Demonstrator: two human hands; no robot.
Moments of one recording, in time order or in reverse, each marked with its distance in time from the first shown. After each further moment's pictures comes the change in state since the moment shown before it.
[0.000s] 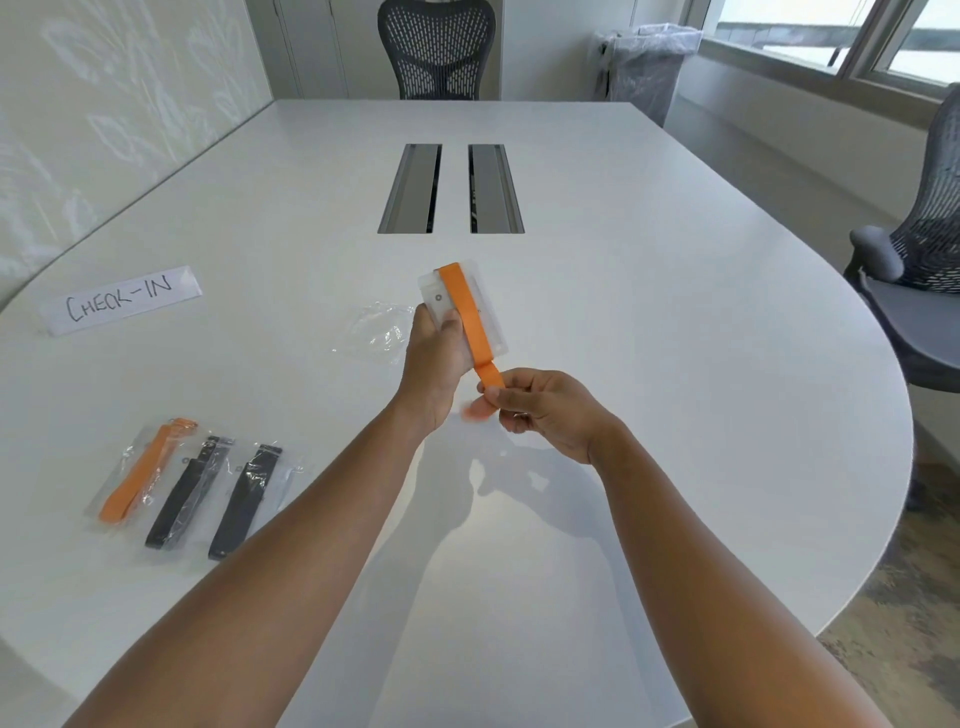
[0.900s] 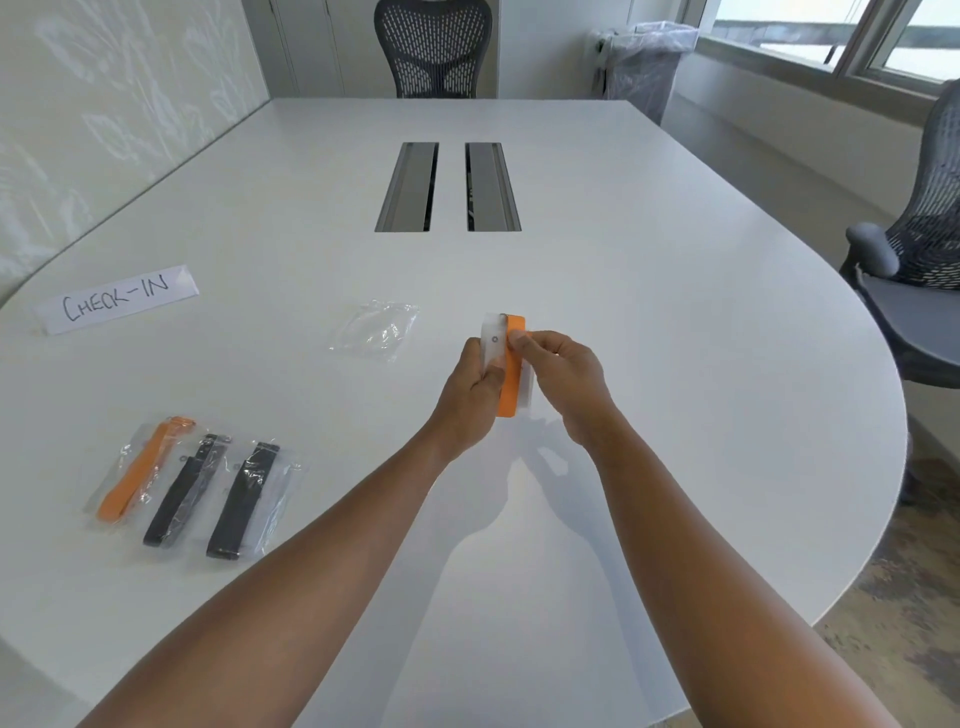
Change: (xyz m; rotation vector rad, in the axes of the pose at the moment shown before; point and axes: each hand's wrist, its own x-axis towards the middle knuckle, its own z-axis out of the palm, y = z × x) left_hand -0.023 -0.042 0.011 0.347 -0.274 0.133; right_hand 0.003 -0.017 0.001 -0.001 0.519 -0.057
